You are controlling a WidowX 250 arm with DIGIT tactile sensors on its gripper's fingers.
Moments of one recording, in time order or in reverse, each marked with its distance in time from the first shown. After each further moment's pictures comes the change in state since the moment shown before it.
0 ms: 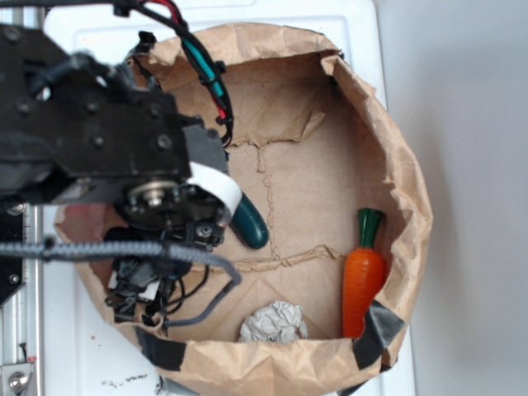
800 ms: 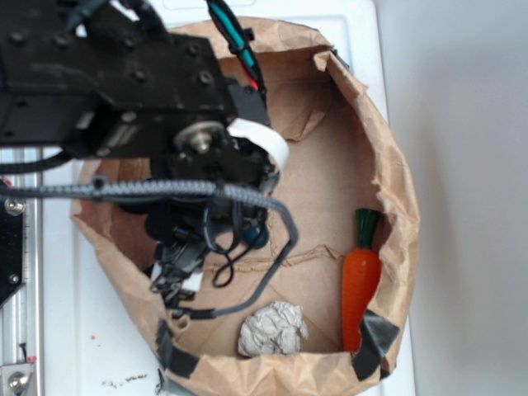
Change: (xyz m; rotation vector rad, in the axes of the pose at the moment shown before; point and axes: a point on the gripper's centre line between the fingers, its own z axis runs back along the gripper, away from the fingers) arm 0.019 0.008 0.019 -0.127 -0.077 0.074
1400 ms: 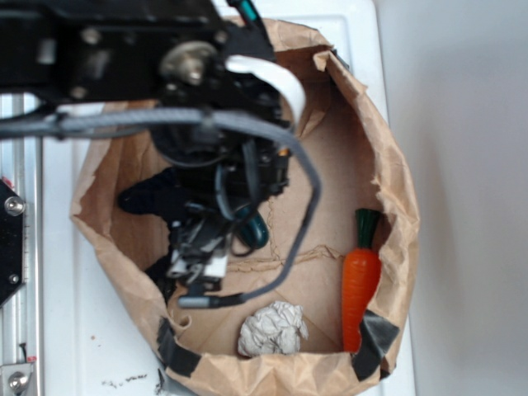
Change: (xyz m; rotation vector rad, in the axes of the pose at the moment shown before) arm 0.015 0.031 0.029 0.070 -0.117 0.178
